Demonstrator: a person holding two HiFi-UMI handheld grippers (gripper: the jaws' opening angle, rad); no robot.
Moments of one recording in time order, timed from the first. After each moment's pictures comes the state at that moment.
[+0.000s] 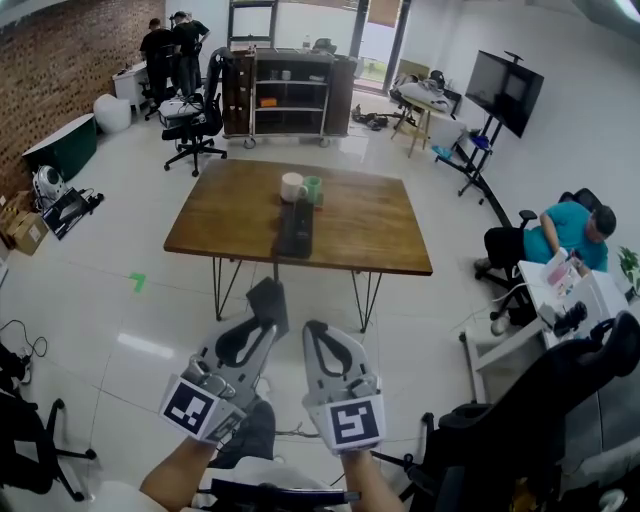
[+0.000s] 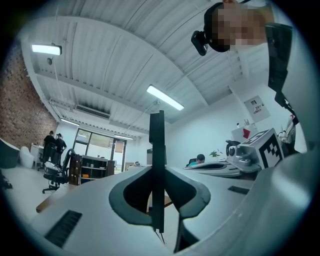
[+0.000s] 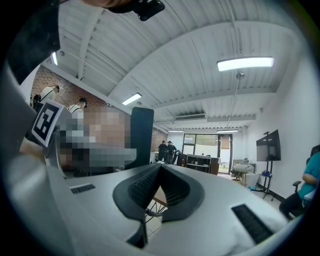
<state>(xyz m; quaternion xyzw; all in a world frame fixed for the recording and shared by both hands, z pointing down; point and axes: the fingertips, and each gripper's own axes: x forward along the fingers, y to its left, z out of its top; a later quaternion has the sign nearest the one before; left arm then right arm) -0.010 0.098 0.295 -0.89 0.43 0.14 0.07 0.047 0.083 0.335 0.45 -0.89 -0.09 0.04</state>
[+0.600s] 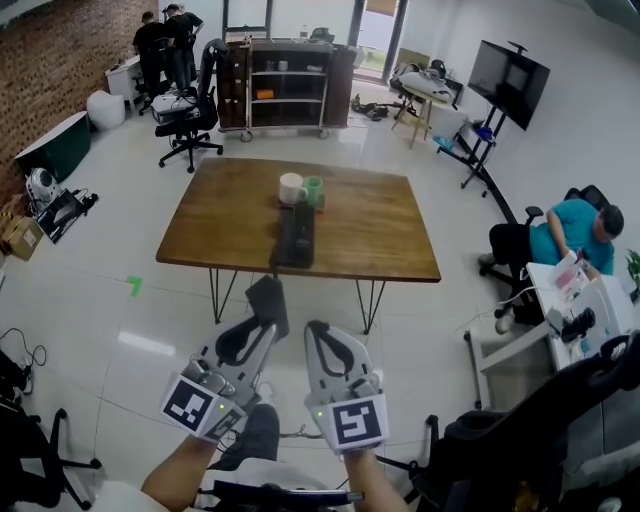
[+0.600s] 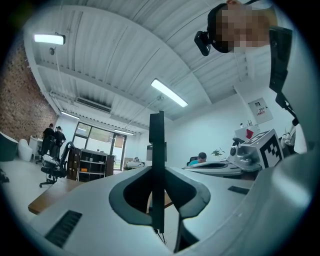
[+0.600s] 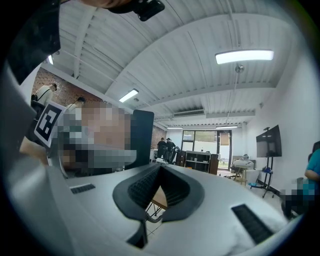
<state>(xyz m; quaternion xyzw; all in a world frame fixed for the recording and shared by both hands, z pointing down) -0.021 0.020 0.316 -0.89 0.43 0.13 0.03 0.039 0.010 0.352 0.46 -0.88 -0.07 0.05</state>
